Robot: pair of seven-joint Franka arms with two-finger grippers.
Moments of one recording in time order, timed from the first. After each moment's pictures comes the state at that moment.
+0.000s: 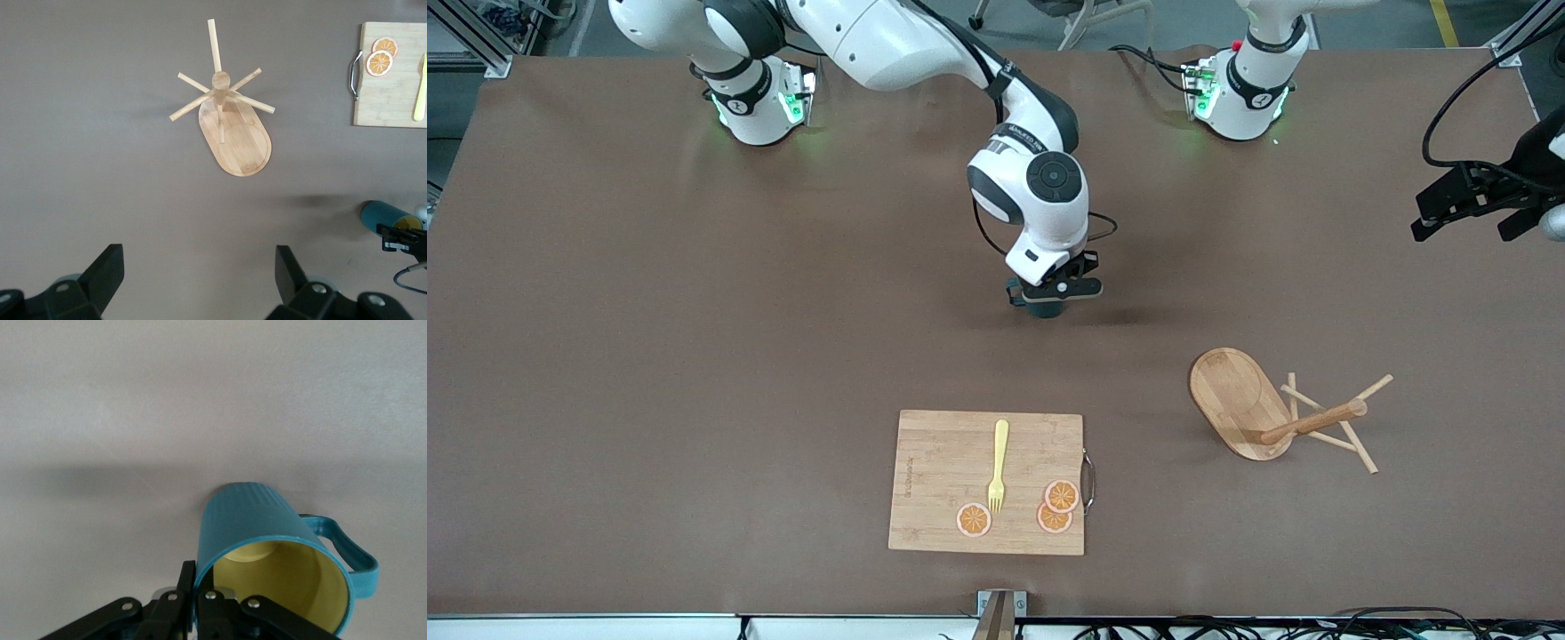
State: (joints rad) left arm 0.00 0.02 -0.07 -1.46 -0.01 1.54 -0.05; right arm 0.95 0.88 -0.02 -1.20 0.14 2.15 0.87
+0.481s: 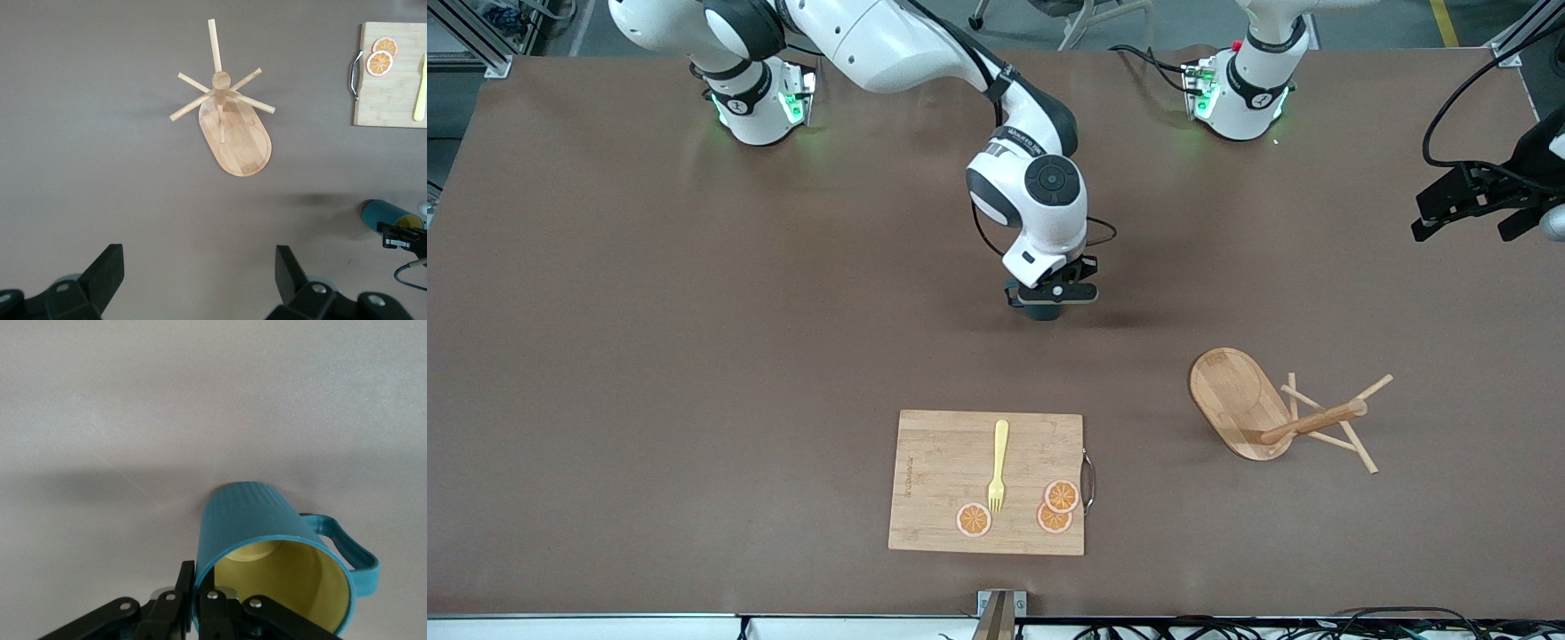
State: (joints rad) left arm 0.00 0.02 -0.07 -1.46 -0.01 1.54 -0.05; right arm 0.95 0.88 -0.02 -1.20 0.14 2.15 0.90
